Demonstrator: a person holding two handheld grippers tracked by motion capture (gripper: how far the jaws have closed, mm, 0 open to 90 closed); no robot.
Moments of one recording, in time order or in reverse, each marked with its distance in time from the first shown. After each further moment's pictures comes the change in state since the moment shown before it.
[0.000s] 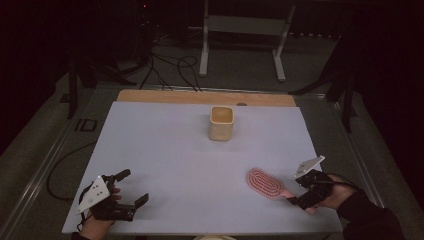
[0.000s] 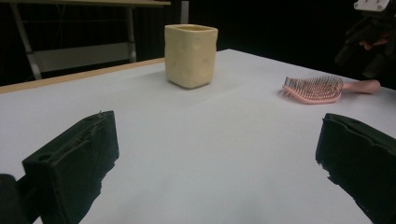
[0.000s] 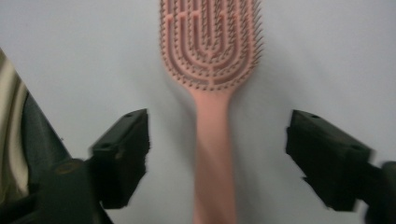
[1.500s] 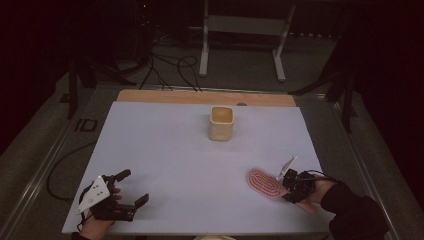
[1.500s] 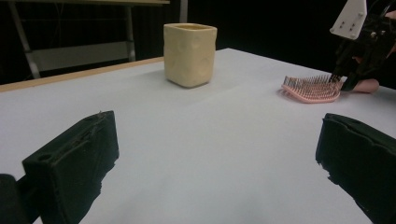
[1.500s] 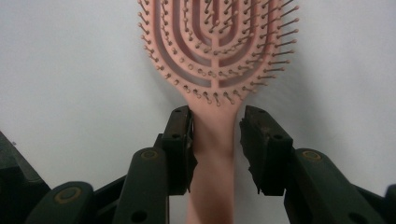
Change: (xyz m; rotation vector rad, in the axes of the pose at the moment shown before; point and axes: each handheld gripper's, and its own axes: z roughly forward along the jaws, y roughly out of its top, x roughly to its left) left arm 0.000 0.000 0.000 0.004 -0.005 -0.003; right arm 0.002 0.026 0.038 0.234 -0.033 -0.057
